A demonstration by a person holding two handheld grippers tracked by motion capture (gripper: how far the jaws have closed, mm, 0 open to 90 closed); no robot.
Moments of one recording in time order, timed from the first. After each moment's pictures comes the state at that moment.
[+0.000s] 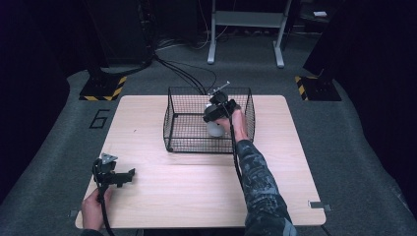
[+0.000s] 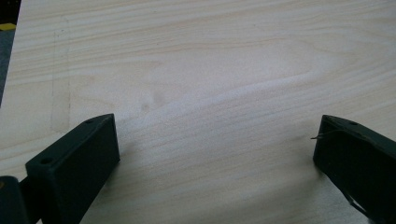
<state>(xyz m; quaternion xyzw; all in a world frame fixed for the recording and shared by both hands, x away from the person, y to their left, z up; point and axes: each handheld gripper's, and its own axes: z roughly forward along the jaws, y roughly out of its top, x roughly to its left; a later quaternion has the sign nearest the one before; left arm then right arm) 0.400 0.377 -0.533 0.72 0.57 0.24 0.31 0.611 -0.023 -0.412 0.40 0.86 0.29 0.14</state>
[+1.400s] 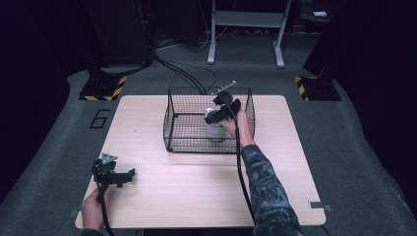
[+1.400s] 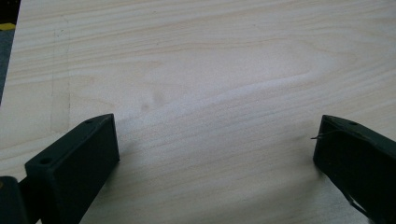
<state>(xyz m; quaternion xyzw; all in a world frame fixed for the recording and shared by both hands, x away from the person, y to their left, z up) 0.400 0.377 -0.533 0.72 0.57 0.24 0.31 0.578 -0.037 -0.382 0.38 0.86 0.31 0.14</state>
